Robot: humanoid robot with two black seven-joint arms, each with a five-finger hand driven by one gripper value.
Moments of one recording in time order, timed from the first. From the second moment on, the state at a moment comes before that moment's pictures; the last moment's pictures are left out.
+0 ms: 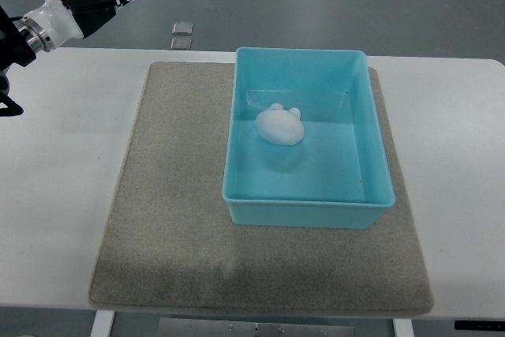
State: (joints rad) left arm -1.05 0.67 -0.22 -0.81 -0.10 -0.53 -0.29; right arm 0.00 0.00 0.03 0.13 -0.11 0.20 0.00
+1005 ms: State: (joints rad) left arm -0.90 0.66 -0.34 -0.81 -0.52 -0.56 0.01; right arm 0.00 0.00 0.03 0.13 -0.11 0.20 0.00
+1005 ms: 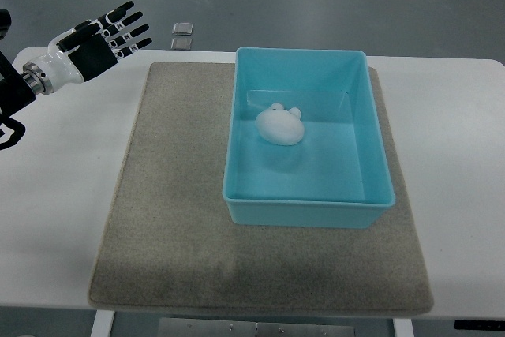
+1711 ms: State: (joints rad) left arm -0.89 0.67 -0.37 -0.81 -0.51 -0.57 0.01; right arm 0.00 0.00 0.04 0.14 -0.11 0.21 0.00
